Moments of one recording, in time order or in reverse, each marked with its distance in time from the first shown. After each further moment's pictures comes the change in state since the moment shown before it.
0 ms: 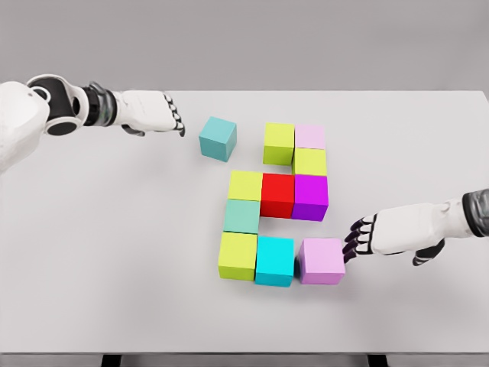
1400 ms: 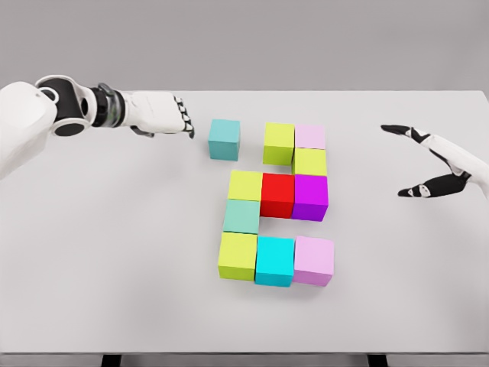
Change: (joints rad) left arm -0.002 -0.013 -0.001 -0.020 0.005 0.000 0.000; right arm 0.773 0.433 -1.188 0.533 -0.390 0.000 0.010
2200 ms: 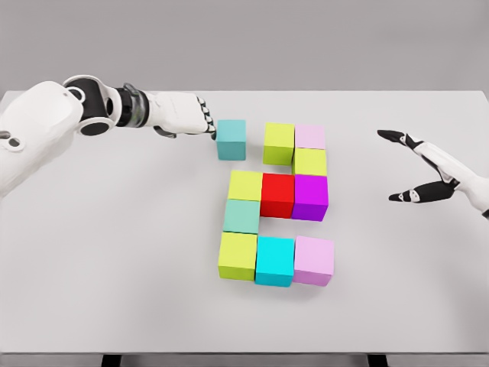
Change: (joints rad) left arm -0.002 -0.085 0.005 0.030 0.006 0.000 0.003; right arm 0.020 0.087 -0.045 0.057 0.029 0.000 -0.001
